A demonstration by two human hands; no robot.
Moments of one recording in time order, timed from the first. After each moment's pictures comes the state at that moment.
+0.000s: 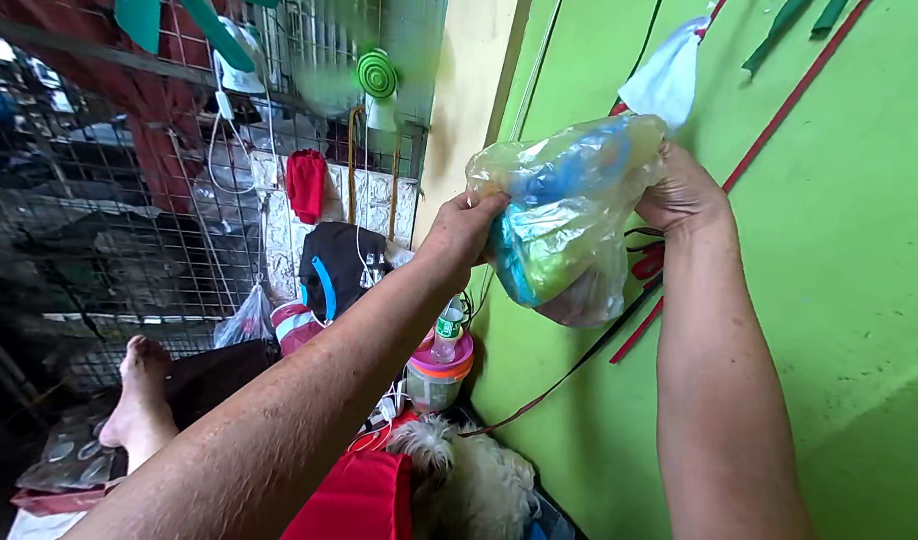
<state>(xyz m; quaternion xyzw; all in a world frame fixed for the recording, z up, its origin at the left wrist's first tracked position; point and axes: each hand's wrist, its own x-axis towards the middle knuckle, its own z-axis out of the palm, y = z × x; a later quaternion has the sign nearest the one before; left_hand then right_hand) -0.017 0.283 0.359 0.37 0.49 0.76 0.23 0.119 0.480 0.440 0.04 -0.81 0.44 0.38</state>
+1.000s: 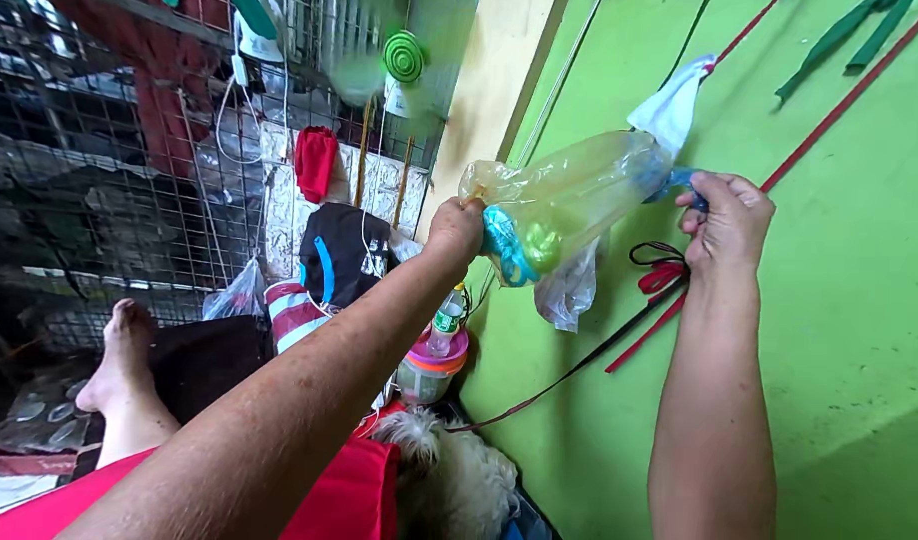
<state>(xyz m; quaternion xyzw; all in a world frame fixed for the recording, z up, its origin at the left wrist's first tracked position) -0.040 0.289 0.347 0.29 0.59 0.73 0.17 0.139 0.505 0.418 -0.11 -0.68 0.34 0.64</state>
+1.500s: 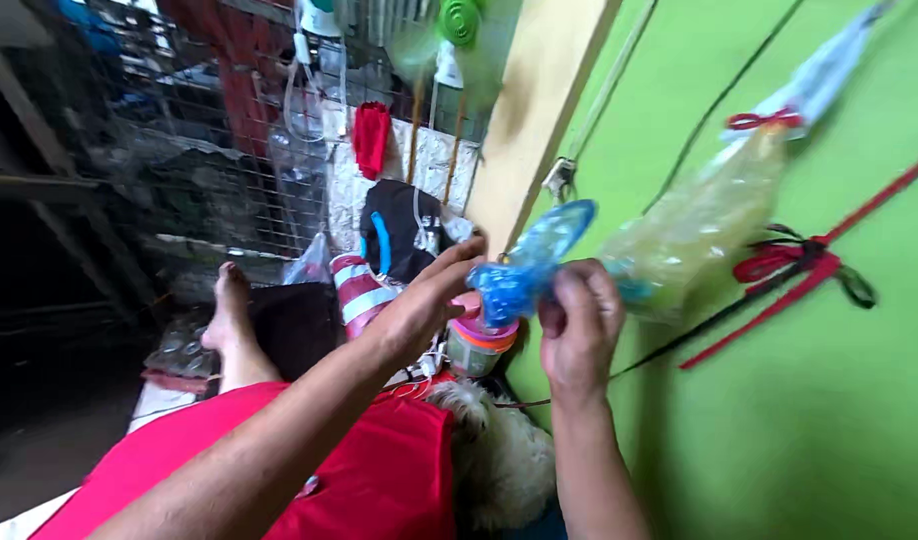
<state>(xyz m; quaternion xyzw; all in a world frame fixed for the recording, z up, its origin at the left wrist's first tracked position) -0.045 0.181 0.235 0.40 0.51 0.72 0.24 0.059 0.318 0.237 0.14 -0.66 0.52 0.51</state>
